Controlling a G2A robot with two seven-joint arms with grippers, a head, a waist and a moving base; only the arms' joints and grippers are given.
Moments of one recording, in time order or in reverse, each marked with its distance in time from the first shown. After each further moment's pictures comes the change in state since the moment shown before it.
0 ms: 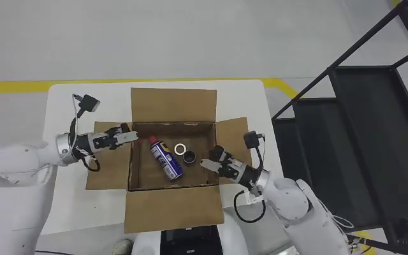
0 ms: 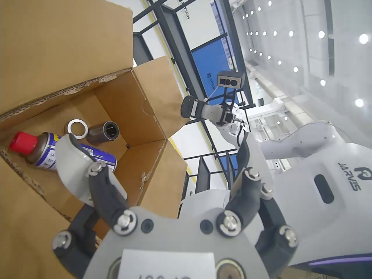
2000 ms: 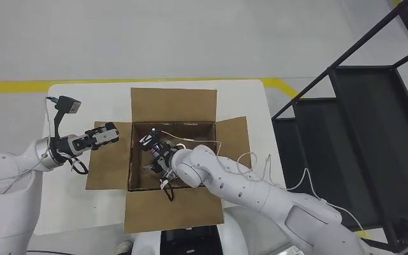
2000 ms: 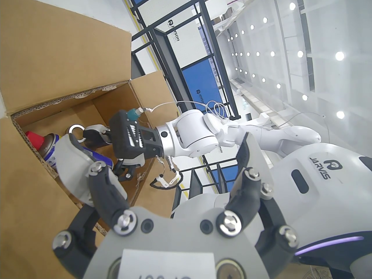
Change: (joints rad) left arm 0.040 0.012 -0.083 0.012 -0.082 -0.022 -0.011; right arm 0.846 -0.279 -0.797 0.677 -0.568 0.455 0.229
